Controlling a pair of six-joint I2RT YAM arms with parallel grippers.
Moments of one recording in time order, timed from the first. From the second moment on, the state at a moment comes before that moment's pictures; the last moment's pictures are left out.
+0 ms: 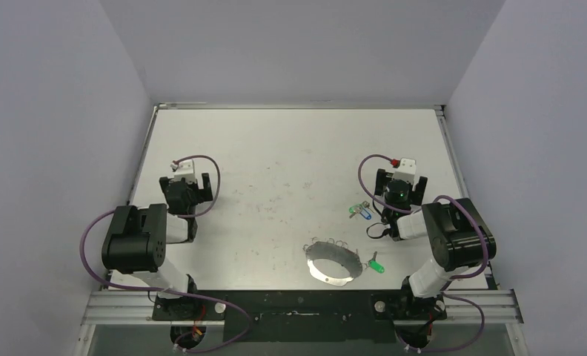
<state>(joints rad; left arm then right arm) 0.03 1.61 0.34 0.94 -0.15 0.01 0.16 1.63 0.37 0.91 0.55 -0.01</state>
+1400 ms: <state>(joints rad) 0.11 0.98 0.75 -0.40 0.19 -0.64 0.21 0.90 0.63 -0.29 0.34 0.52</state>
